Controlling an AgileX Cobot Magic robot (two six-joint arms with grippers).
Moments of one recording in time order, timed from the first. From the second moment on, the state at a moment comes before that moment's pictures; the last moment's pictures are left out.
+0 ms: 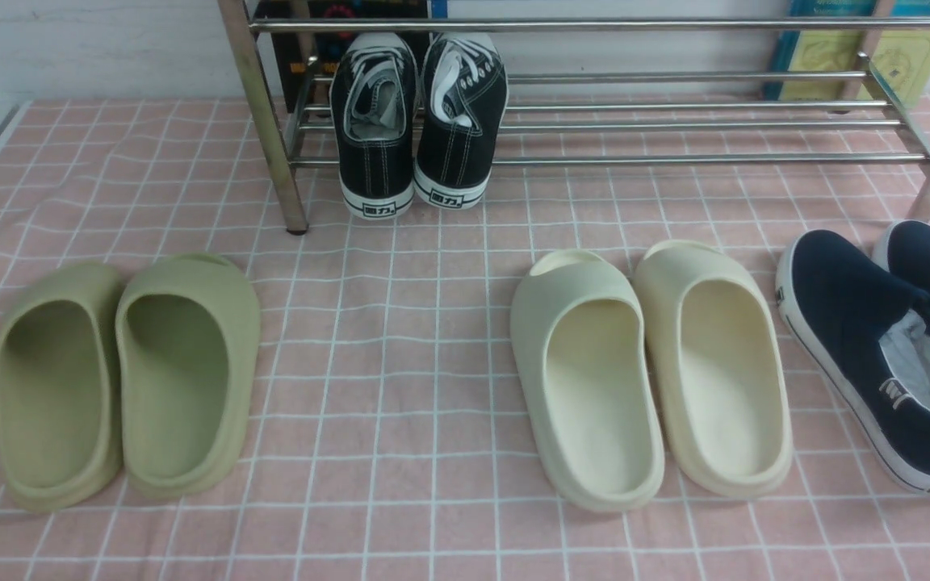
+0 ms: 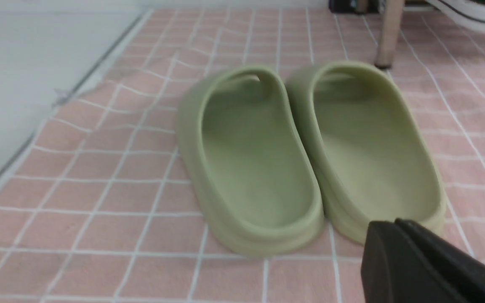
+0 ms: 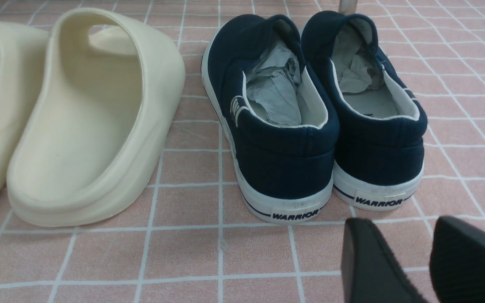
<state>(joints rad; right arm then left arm) -0.03 -0.01 0.02 -0.08 0.36 0.12 0.01 -0.01 0.03 0.12 0.27 -0.07</state>
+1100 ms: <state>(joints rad) -0.03 -0.01 0.02 -0.08 0.36 0.12 -0.01 -0.01 0.02 0.11 0.36 -0.04</state>
